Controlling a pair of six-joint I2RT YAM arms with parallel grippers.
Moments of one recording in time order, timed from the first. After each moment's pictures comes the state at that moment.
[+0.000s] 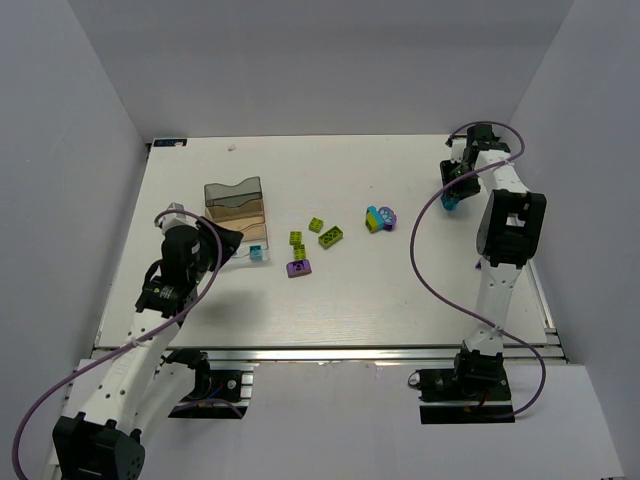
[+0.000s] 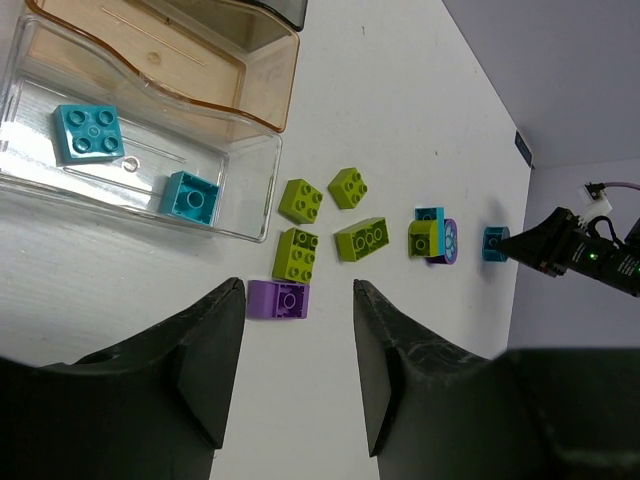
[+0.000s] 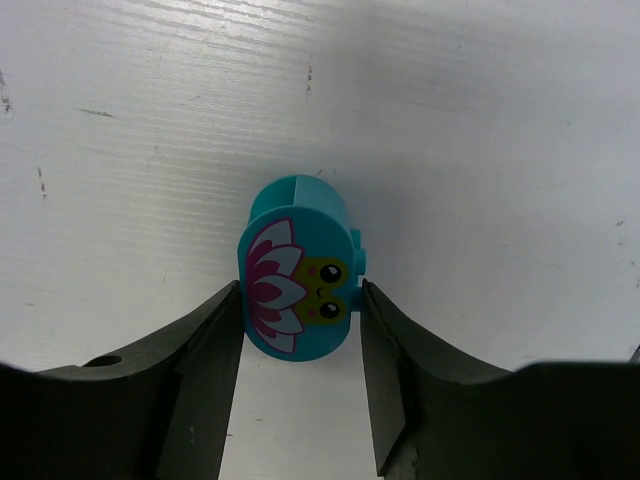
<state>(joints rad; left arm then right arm) -0.22 0.78 0.63 -0.30 -0.05 -0.92 -0.08 2.32 1.99 -0.82 -0.11 -0.27</state>
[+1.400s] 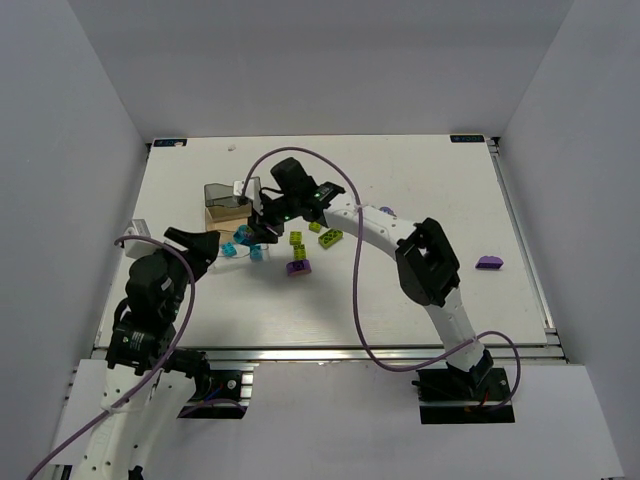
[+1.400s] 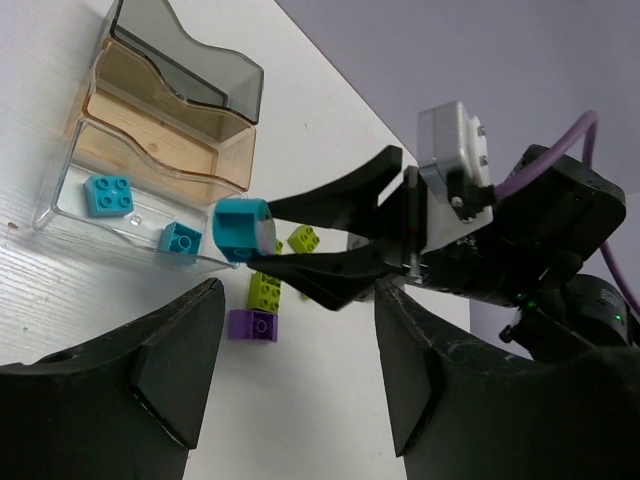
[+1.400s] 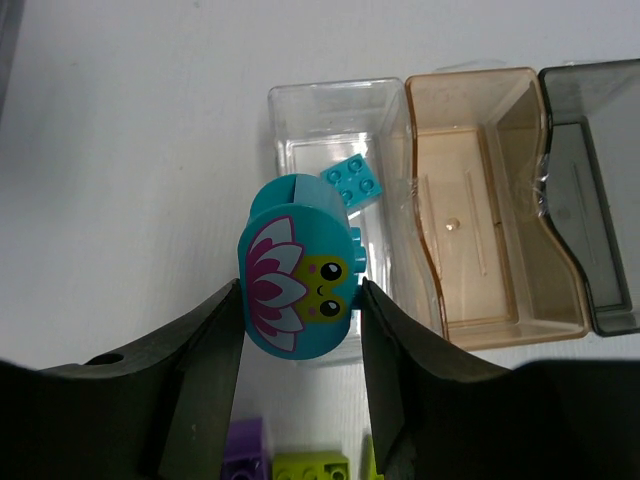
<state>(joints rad) -0.22 0.45 0.71 -0.49 -0.18 -0.89 0.86 2.20 1.93 -0.38 -0.68 -0.50</state>
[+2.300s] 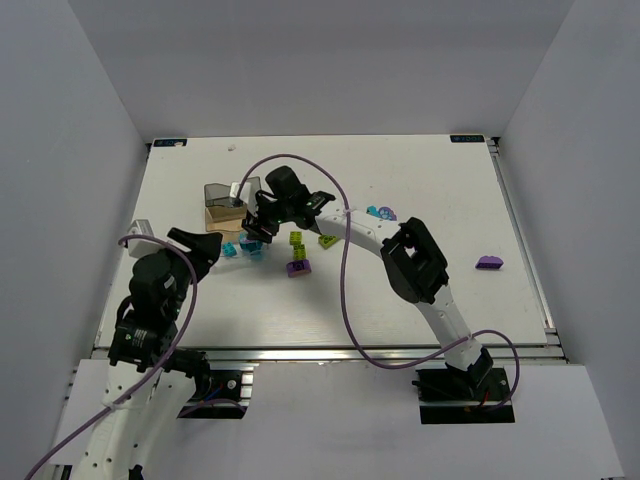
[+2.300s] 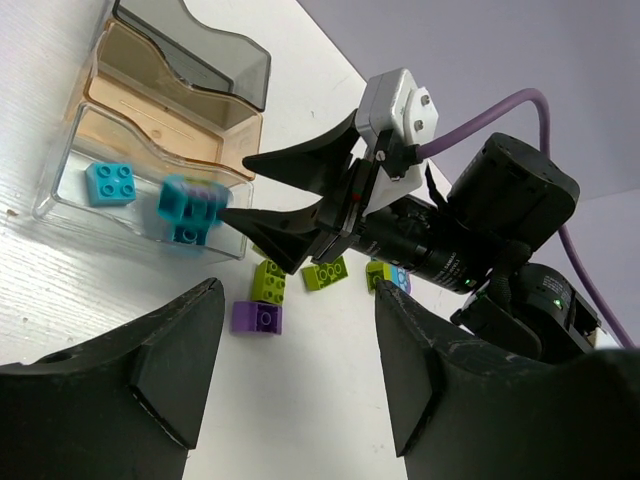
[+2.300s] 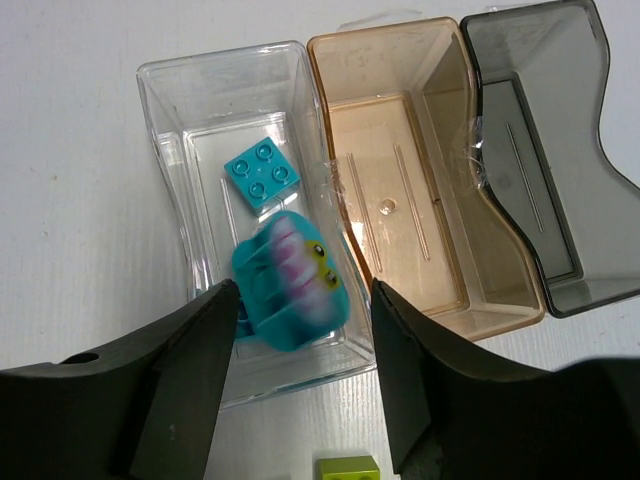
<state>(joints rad) -0.22 0.45 0.69 -0.49 -0.17 -0.90 0.89 2.30 1.93 -0.21 -0.49 -0.47</state>
